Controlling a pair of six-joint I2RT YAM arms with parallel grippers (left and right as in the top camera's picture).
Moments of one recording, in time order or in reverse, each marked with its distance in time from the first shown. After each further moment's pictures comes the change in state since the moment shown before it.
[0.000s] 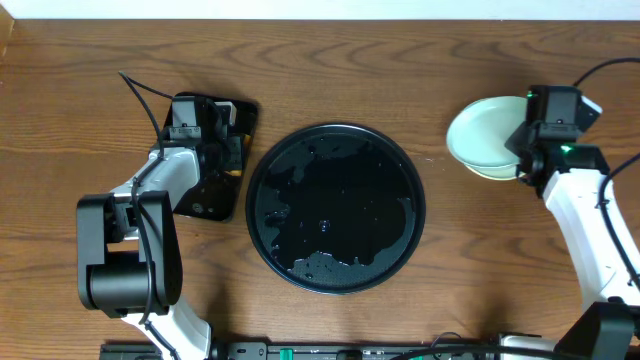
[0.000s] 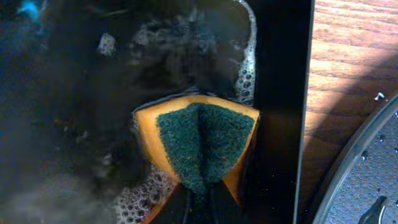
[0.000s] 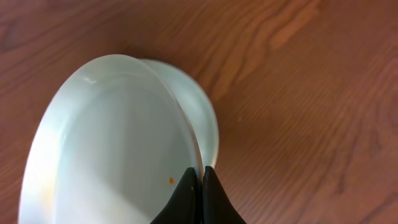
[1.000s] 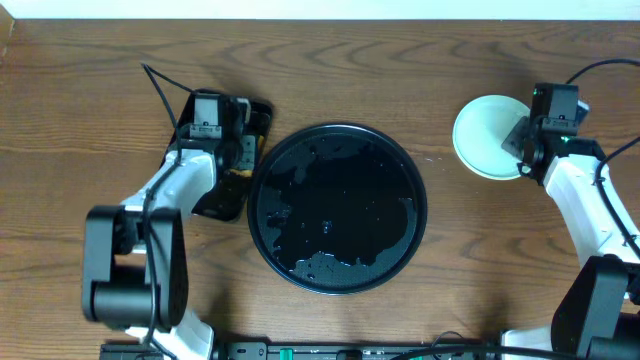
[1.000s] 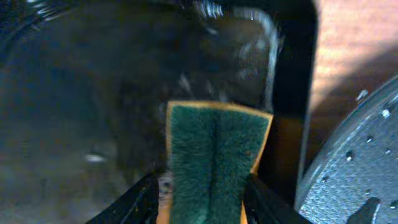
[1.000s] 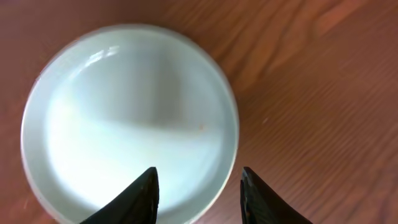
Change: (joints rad) left arm -0.108 -0.087 -0.001 -0.019 -0.197 0.000; right arm -0.049 0.126 0.000 0.062 -0.178 -0.120
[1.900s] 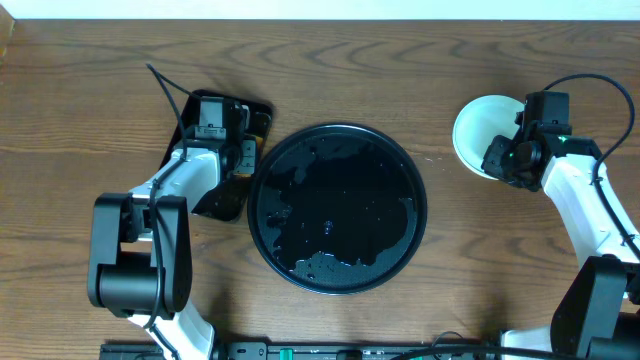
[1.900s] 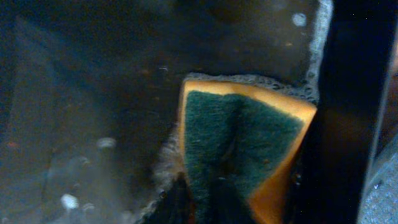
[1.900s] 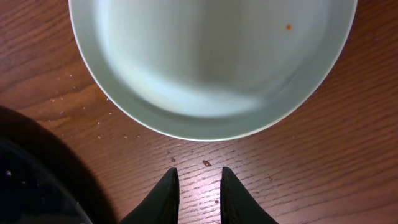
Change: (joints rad) left arm -0.005 0.080 0.000 -0.003 -0.049 -0.006; right arm 0.013 0.000 0.000 -0.176 -0.278 -0.114
